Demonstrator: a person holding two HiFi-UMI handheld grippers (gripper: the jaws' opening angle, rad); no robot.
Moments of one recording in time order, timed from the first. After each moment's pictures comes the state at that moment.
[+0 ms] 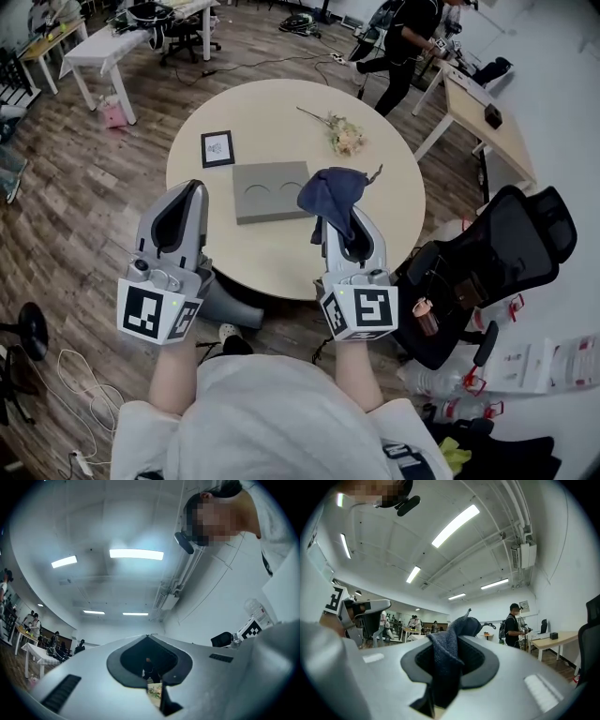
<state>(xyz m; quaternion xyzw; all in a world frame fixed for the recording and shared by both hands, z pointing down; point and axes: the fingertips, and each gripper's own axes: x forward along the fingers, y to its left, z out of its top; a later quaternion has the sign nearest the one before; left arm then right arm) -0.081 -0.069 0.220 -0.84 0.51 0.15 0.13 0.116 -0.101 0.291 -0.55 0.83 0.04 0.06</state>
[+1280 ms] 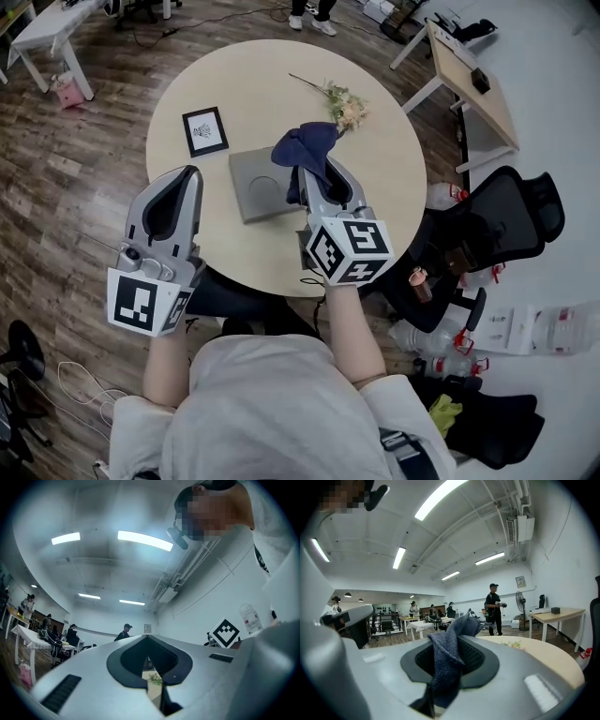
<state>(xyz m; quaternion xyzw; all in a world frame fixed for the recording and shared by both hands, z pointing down) -0.159 -0.191 0.286 -0.88 0.46 0.12 0.07 0.016 -0.253 0.355 -0.56 0.82 -0.09 0.00</state>
